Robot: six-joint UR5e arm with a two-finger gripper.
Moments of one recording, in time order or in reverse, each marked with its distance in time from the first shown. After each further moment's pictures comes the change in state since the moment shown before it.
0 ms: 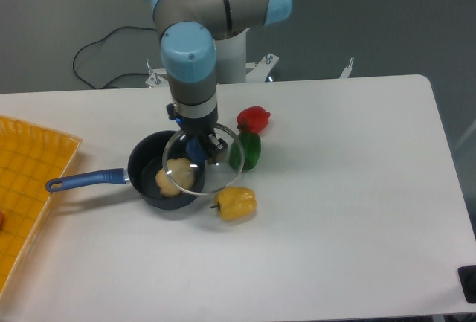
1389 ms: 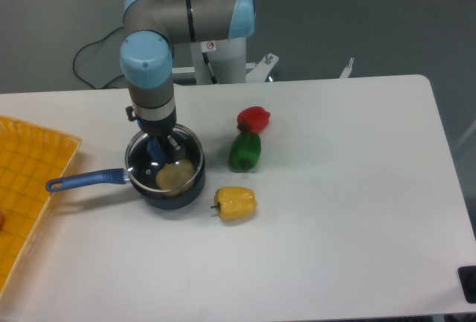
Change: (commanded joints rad) arm -0.089 -0.005 -0.087 0.095 -0.055 -0.081
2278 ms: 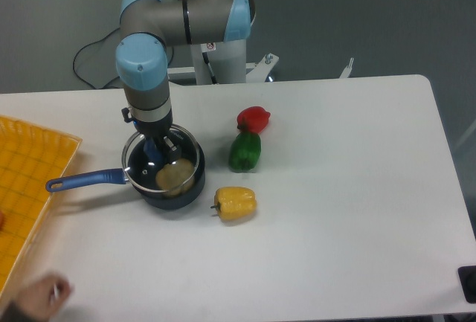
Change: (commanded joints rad) arm 0.008 -0.009 0.003 0.005 0.000 -0.011
